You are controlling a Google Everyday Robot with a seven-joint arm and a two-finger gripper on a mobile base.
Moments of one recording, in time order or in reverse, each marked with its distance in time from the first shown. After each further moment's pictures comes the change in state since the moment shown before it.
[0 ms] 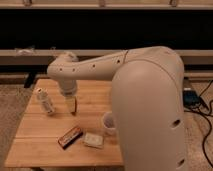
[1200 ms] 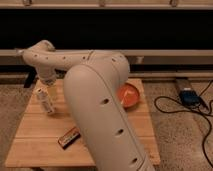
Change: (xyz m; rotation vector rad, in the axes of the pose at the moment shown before) arm -0.124 -0.074 0.019 -0.061 -0.030 -0.267
